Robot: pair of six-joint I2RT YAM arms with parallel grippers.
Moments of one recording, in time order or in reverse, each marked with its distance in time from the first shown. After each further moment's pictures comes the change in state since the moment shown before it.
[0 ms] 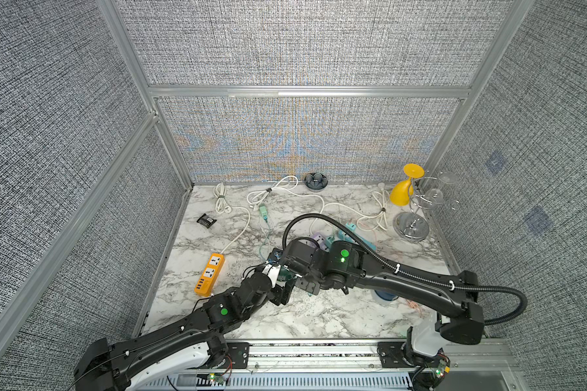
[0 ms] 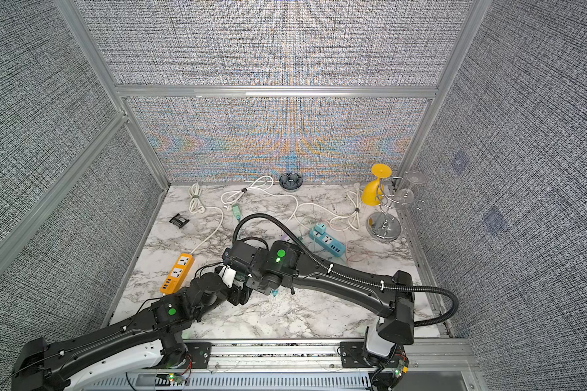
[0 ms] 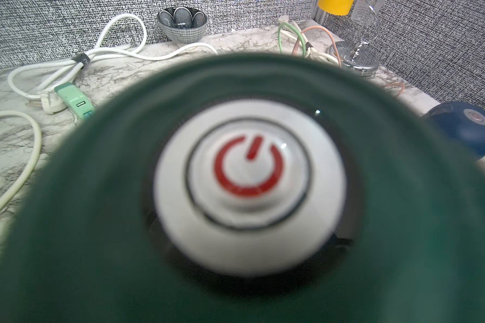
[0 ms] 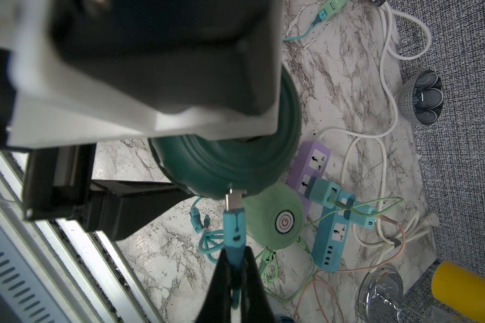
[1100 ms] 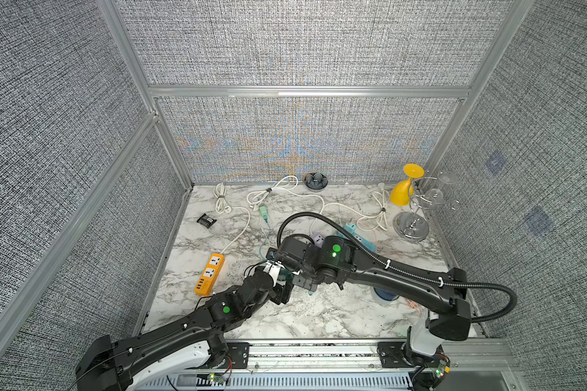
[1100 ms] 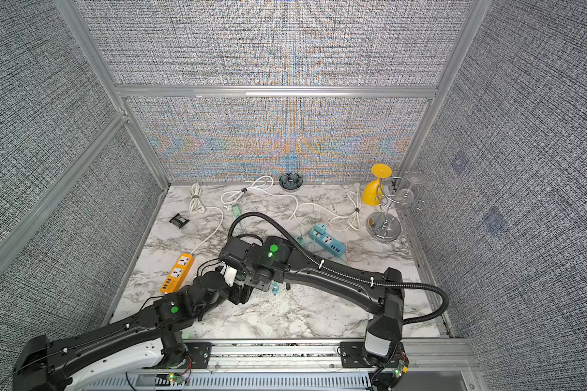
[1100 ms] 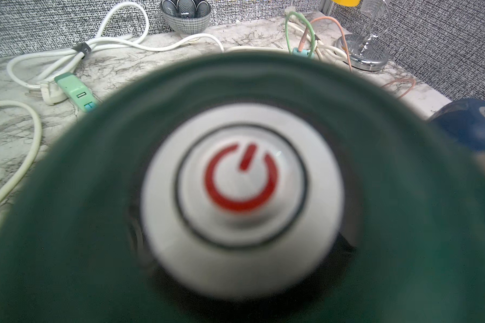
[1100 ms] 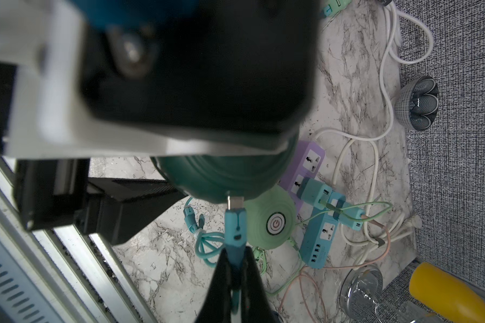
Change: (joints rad) left arm 0.005 0.031 0.010 -0.005 -0.004 -0.019; right arm -0.017 0.082 0.104 -0.063 -0.002 -0.049
